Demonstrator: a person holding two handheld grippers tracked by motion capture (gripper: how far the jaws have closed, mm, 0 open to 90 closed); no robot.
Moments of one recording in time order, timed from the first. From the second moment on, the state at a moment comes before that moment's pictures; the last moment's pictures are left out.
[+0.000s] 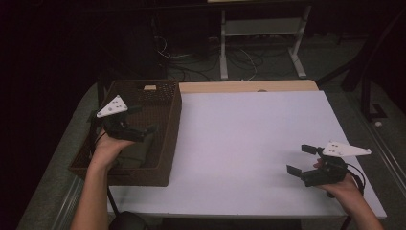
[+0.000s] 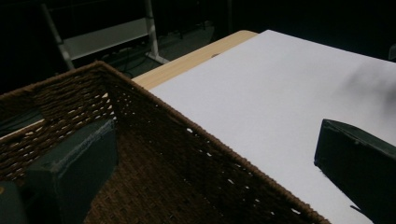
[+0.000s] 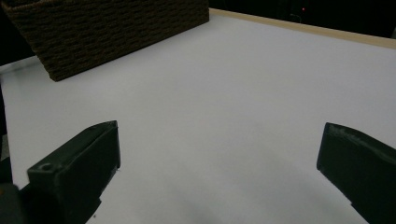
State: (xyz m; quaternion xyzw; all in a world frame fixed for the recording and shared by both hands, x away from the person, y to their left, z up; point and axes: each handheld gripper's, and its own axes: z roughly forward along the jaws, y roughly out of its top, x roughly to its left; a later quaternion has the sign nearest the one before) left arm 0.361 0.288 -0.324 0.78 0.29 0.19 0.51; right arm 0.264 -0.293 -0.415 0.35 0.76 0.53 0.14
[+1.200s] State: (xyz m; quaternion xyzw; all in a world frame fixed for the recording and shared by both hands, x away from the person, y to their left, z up) left arm 0.369 0.325 -0.353 0.77 0.37 0.22 0.47; right arm 0.268 -0.288 -0.418 0.33 0.78 0.52 0.14
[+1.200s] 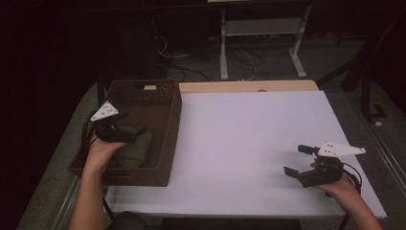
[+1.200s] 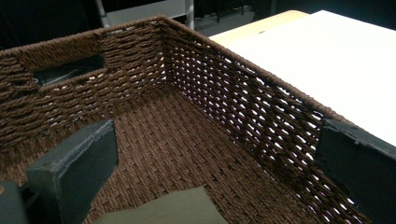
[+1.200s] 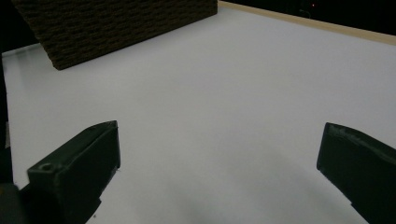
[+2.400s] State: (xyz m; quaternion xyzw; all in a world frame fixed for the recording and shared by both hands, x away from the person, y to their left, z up) left arm 0.373 0.320 -0.359 0.81 0.43 0.18 0.36; right arm 0.271 -0.286 -0.420 0.33 0.79 0.51 0.13
